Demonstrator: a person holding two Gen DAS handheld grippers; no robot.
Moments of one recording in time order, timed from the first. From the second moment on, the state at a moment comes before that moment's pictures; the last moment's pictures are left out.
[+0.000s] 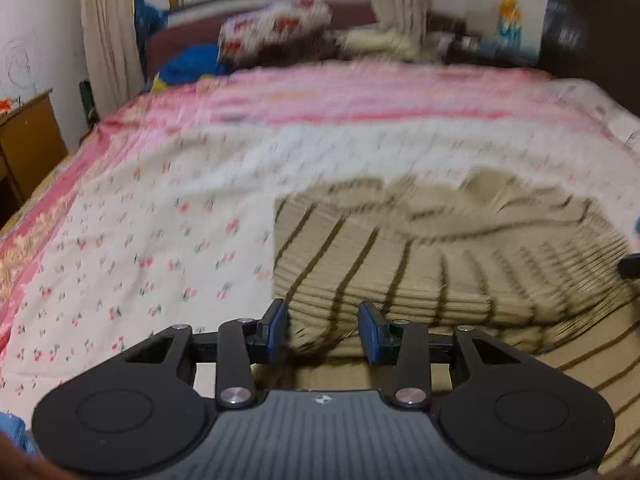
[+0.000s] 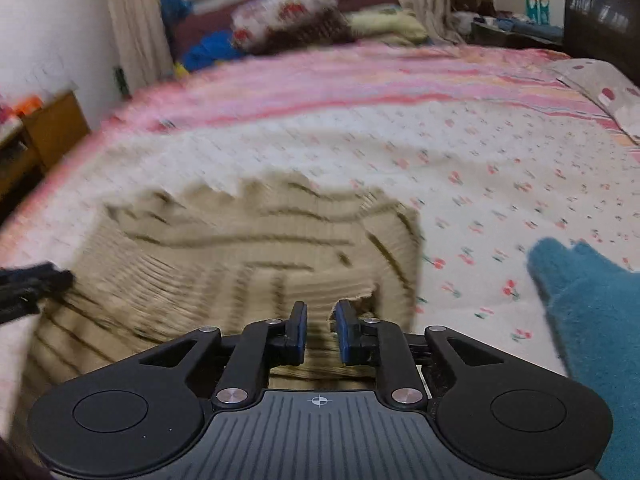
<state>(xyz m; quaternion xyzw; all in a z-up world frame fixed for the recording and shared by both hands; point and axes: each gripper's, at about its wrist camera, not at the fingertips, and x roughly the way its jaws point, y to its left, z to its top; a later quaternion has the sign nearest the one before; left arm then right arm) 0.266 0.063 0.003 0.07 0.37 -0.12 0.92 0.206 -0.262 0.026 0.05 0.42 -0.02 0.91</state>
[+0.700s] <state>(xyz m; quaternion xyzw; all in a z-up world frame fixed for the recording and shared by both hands) 0.394 0.024 -0.017 0.03 0.38 -0.12 0.92 0.345 -0.254 0.001 -0.05 0.42 0.01 0.91</state>
